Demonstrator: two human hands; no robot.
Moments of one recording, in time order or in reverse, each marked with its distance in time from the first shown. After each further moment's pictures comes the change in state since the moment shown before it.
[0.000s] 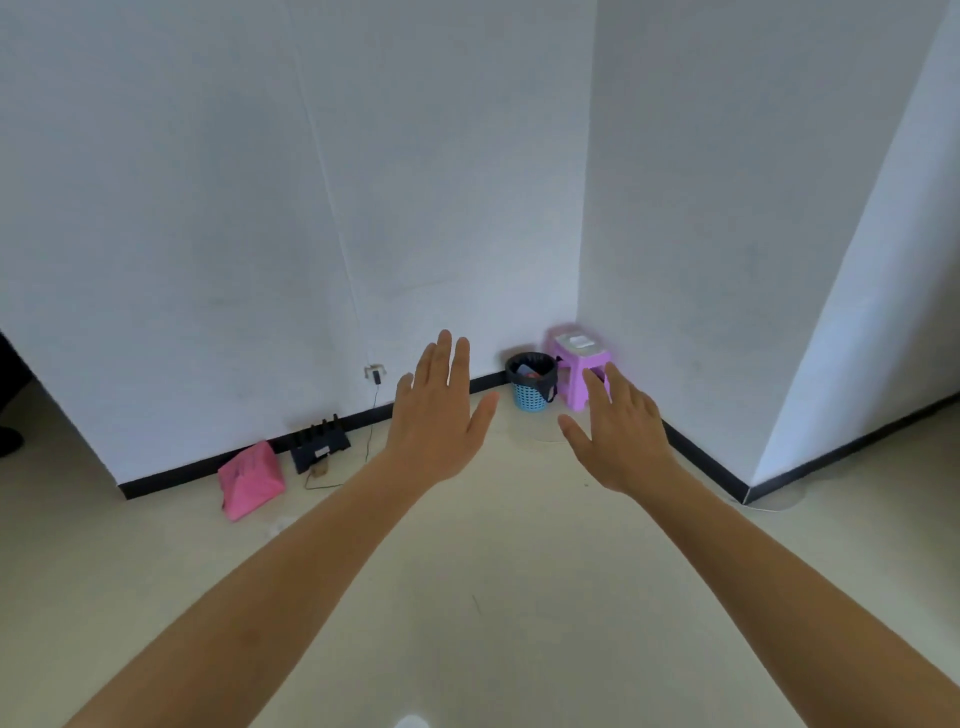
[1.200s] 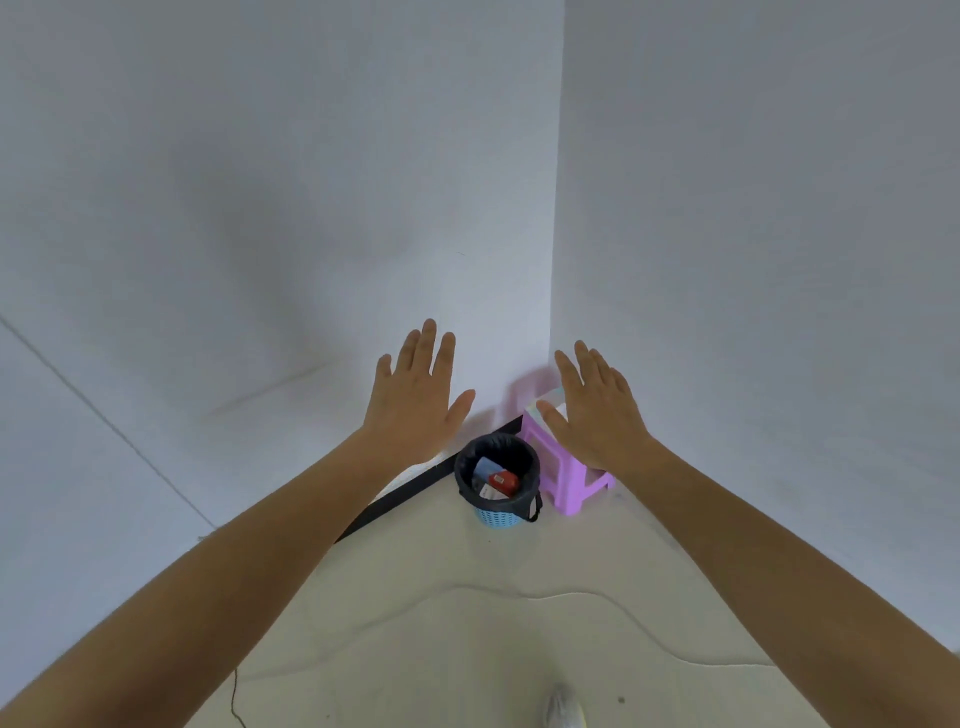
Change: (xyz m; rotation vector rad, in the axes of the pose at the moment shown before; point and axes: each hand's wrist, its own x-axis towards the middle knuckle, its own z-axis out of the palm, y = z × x) left_hand 0.961 -0.176 0.485 0.125 -0.210 0.225; right_hand 0.976 0.215 0.320 -0.105 -0.091 0.081
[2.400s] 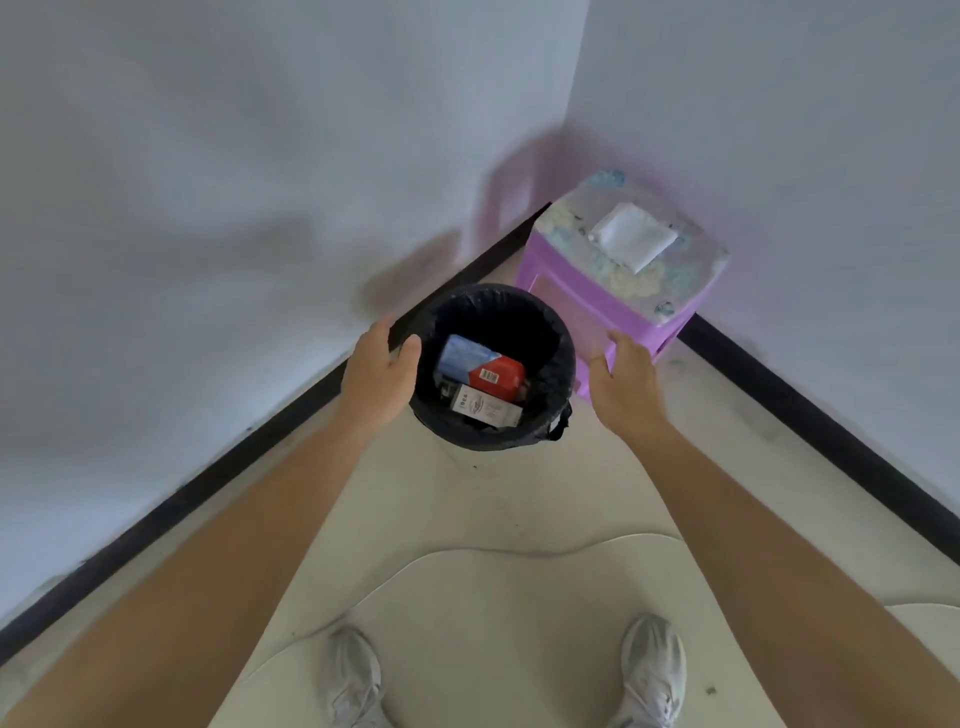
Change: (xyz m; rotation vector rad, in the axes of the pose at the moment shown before) left_hand 0.286 -0.053 0.715 -0.980 -0.358 -0.458; right_hand 0.268 0.103 0.654 0.540 -0.219 0.746
